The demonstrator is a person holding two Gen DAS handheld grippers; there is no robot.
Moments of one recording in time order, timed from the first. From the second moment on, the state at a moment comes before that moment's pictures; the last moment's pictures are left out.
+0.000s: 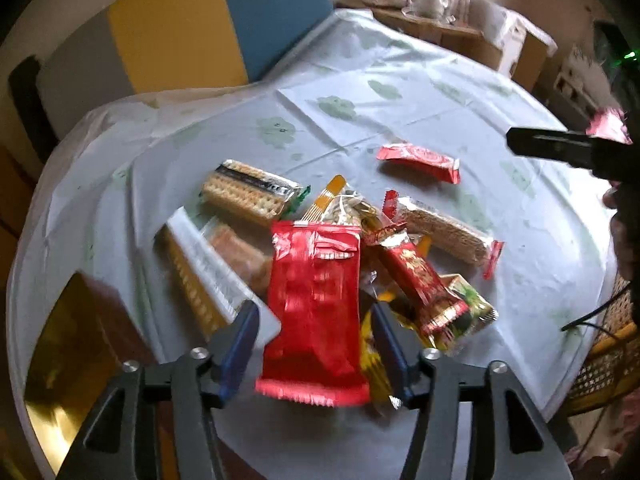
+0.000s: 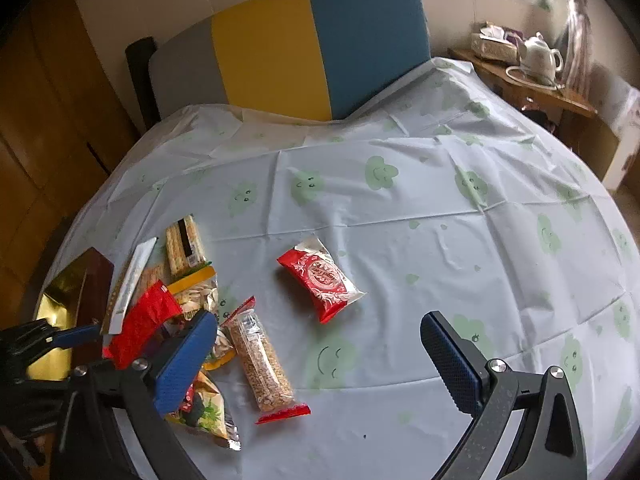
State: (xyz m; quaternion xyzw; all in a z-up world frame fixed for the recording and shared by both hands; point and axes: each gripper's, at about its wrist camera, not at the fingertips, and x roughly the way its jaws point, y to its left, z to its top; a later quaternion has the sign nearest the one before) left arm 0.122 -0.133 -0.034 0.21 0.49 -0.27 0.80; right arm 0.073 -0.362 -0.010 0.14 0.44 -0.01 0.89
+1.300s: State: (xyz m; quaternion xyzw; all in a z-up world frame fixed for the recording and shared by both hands) left arm 0.085 0.057 -0.001 -0.12 0.43 -0.14 0.88; right arm 0.086 -0.265 -0.060 0.13 0.53 0.15 0.83
